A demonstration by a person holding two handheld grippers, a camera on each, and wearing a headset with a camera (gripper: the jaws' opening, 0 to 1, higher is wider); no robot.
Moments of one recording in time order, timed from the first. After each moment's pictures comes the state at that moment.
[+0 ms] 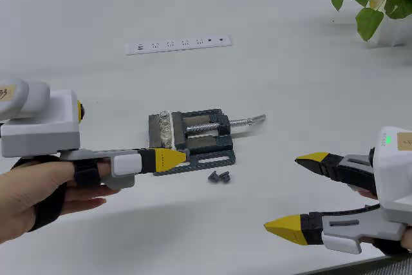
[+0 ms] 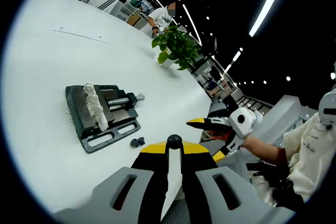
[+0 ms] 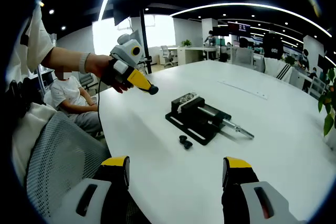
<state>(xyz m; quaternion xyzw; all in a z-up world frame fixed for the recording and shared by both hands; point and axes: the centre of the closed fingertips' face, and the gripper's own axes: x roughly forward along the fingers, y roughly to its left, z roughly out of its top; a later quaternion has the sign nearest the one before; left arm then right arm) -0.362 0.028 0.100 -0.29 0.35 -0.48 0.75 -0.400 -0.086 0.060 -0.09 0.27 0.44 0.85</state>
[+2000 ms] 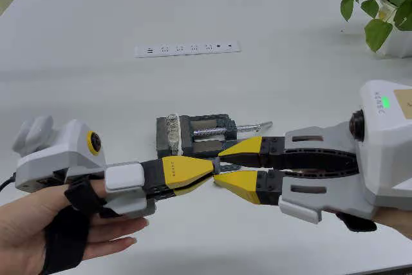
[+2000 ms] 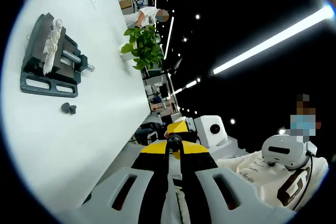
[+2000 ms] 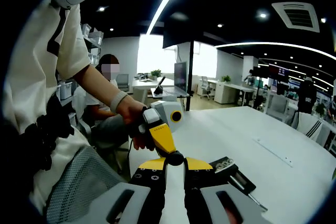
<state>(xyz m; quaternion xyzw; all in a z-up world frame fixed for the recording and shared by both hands) -0.417 0.001 0.148 -0.51 0.35 -0.54 0.57 -0.421 0.010 0.153 -0.12 0.12 0.58 0.79</state>
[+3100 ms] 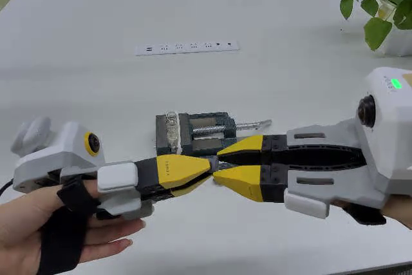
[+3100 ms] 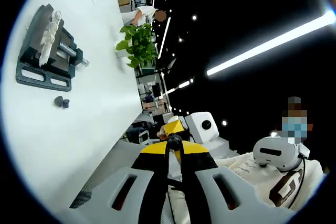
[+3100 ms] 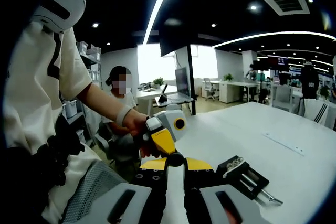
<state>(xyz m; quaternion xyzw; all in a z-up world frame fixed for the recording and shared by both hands) -0.424 0.003 0.156 -0.53 0.35 -0.56 0.54 -0.429 0.010 0.163 -0.05 0.14 0.60 0.79</state>
